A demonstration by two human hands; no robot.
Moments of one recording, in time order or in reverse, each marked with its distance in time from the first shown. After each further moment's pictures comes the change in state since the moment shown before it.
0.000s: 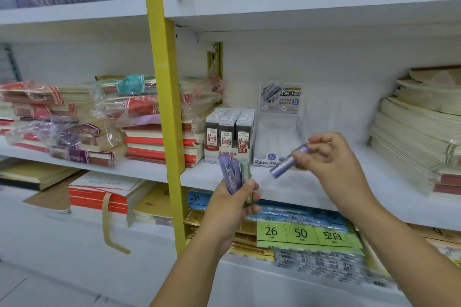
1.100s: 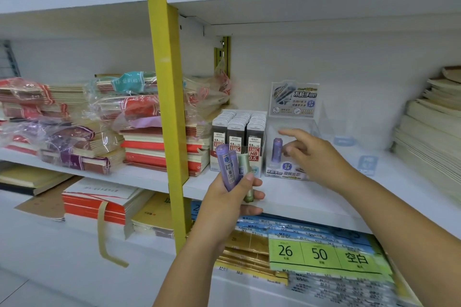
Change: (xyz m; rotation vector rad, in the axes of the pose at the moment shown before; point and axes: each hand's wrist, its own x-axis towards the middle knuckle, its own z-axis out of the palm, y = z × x) left_hand 0.026 0.022 -0.016 0.113 0.006 0.122; right_hand 0.082 0.041 0.029 -0.540 -0.283 -0.039
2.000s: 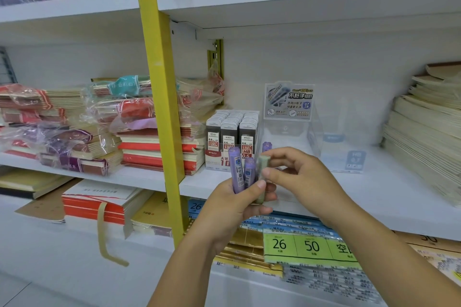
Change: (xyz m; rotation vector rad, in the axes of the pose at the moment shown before) left_hand -0.010 0.004 0.010 -0.060 -0.243 -0.101; right_hand -0.064 -0.048 0.014 0.375 -0.005 0.030
